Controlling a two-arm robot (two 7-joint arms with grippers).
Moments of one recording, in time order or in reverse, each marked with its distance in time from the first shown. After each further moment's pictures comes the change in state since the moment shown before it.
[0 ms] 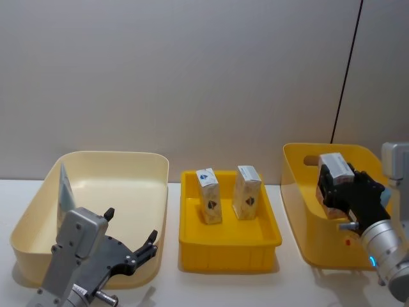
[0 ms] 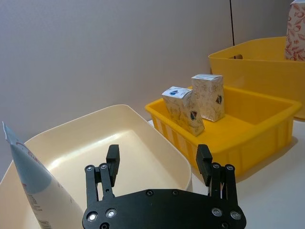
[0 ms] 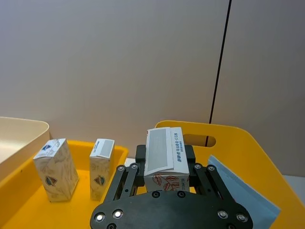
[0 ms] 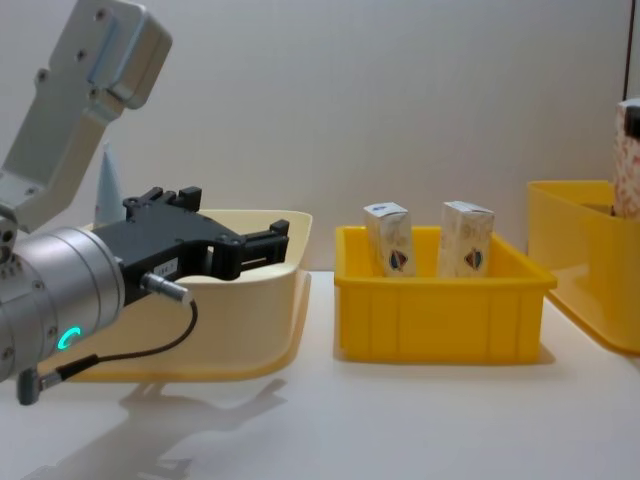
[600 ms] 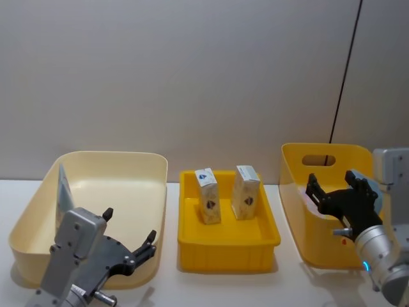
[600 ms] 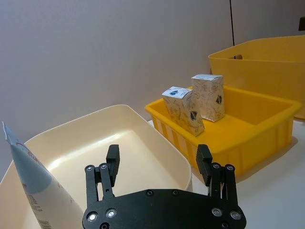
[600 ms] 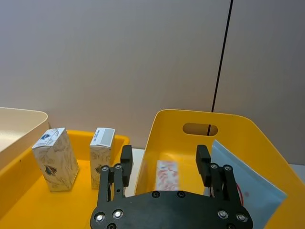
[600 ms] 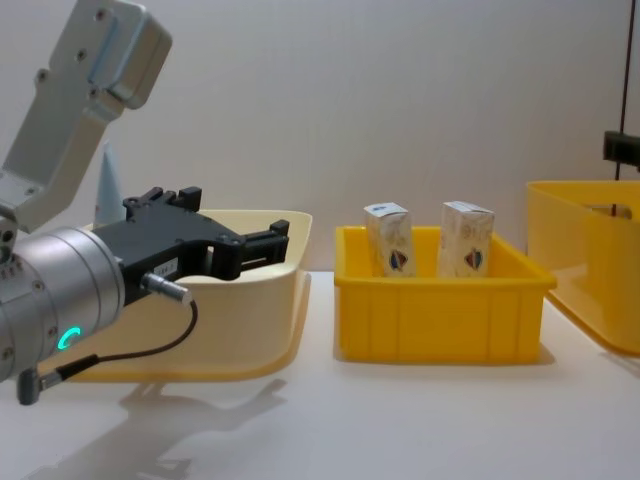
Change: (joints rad) left arm 0.000 0.000 0.000 0.000 0.000 0.000 0.000; right arm -0.003 -0.014 -0.004 0.016 -0.010 0.027 -0.007
